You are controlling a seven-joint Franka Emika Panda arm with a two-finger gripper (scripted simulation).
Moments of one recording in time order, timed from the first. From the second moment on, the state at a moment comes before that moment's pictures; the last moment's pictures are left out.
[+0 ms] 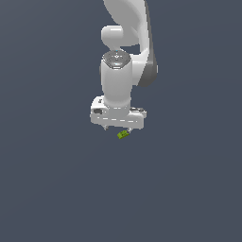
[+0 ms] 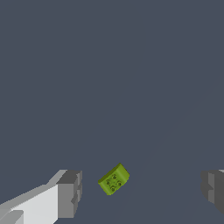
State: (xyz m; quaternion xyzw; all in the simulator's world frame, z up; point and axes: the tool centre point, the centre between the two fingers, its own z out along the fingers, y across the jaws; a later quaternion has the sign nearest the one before) arm 0.011 -0.014 0.183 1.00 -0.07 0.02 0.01
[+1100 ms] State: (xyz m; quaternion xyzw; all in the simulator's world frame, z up) arm -0.044 0.011 0.096 0.93 -0.36 0.00 -0.01
